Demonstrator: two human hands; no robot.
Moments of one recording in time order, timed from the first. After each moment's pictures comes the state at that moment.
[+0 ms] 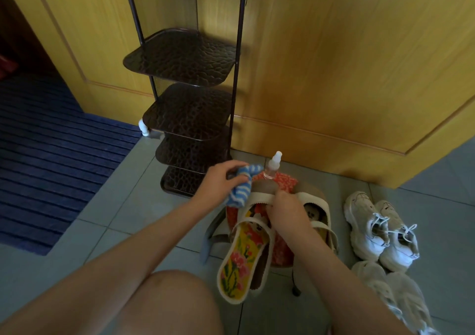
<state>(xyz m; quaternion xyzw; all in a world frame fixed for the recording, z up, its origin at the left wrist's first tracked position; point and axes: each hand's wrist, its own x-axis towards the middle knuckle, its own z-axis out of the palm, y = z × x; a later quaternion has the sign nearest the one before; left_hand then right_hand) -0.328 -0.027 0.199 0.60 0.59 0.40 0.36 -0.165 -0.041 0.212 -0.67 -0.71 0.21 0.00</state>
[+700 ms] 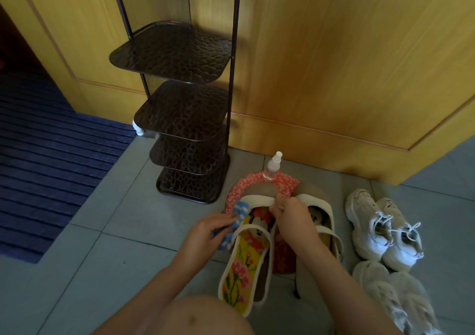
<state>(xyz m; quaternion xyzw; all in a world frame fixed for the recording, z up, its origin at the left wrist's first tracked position) -0.327 -0.104 0.138 0.61 0.58 0.41 0.35 -0.151 -0.042 0.204 -0.66 -0.70 0.27 0.08</state>
